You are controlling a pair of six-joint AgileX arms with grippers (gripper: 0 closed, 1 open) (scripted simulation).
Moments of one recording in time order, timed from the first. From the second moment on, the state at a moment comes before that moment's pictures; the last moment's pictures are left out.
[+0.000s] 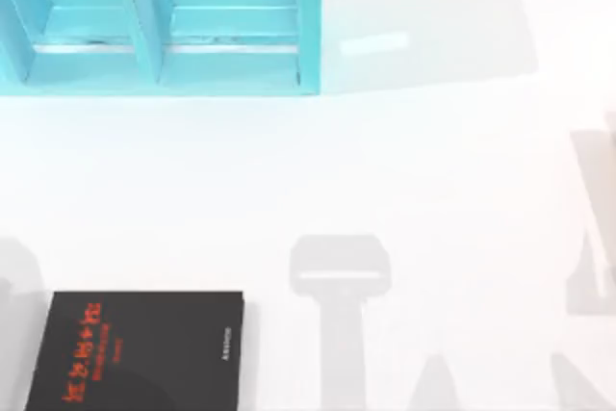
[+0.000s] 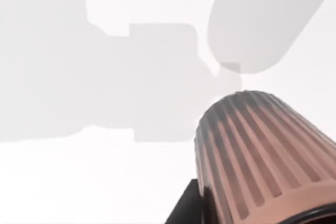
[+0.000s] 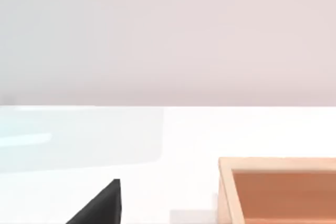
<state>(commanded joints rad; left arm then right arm) 0.54 1.60 1.09 -1.06 0.00 2.13 0.00 0.00 0.00 0.00 0.00 0.00</state>
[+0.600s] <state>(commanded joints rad) 0.45 1.54 1.08 -1.10 0.01 1.70 0.00 0.00 0.00 0.00 0.00 0.00</state>
